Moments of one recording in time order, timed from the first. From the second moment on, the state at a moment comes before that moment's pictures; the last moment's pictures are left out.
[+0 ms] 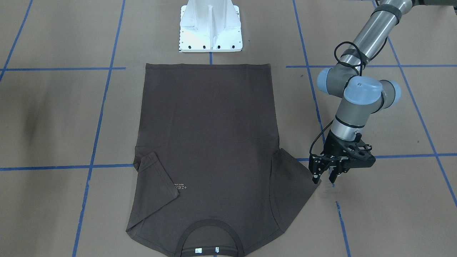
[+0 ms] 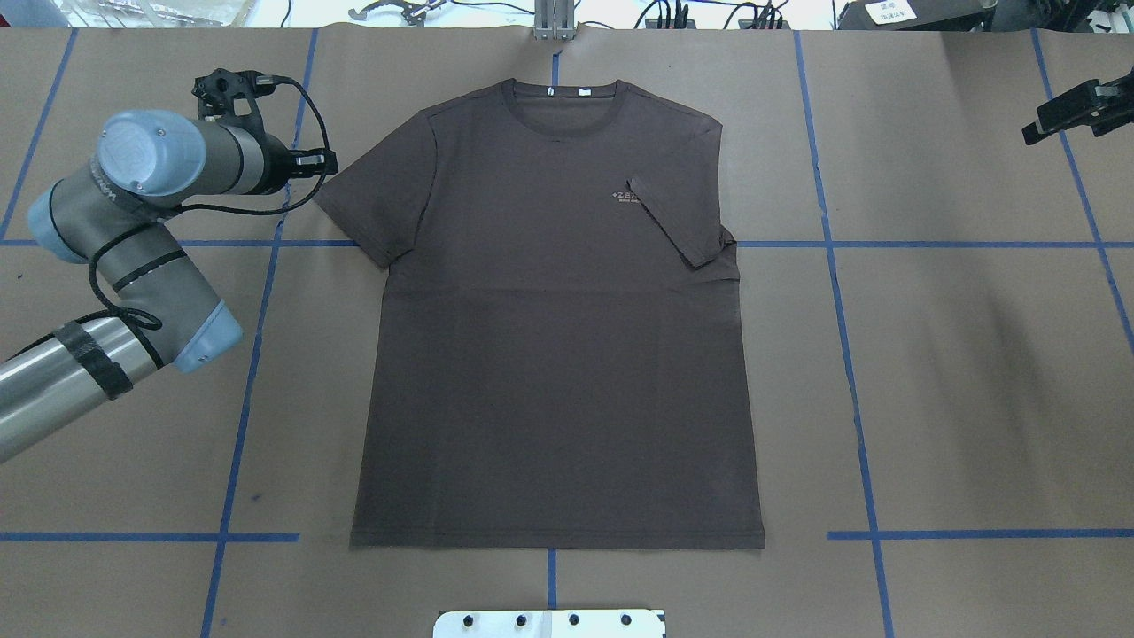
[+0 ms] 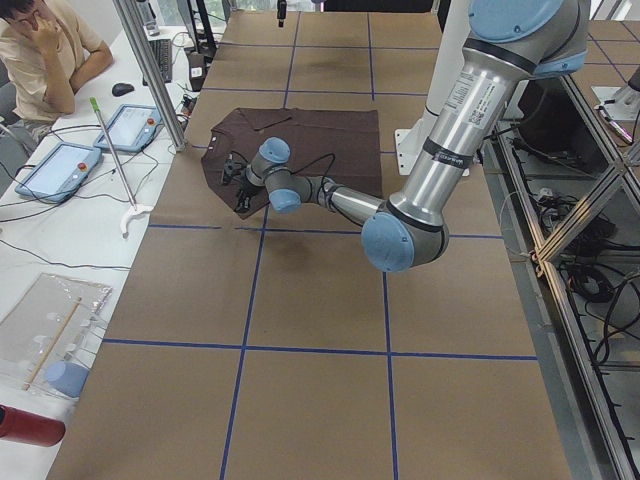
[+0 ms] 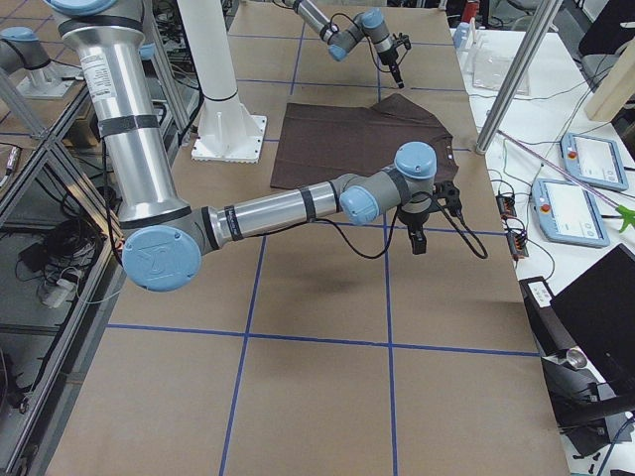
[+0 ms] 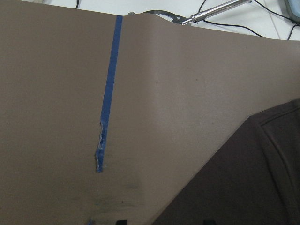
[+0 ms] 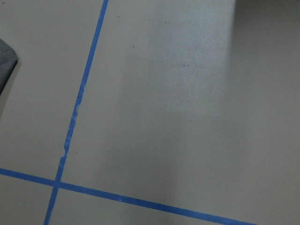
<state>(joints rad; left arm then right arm) -0.82 -2.07 -1.27 -2.39 -1.69 -1.14 1.33 -1.34 1.61 -1.30 2.32 0.37</state>
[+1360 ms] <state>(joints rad) -0.79 -2.10 -1.23 -2.42 -1.68 -1.14 1.33 -1.35 1.61 -1.30 2.32 0.37</state>
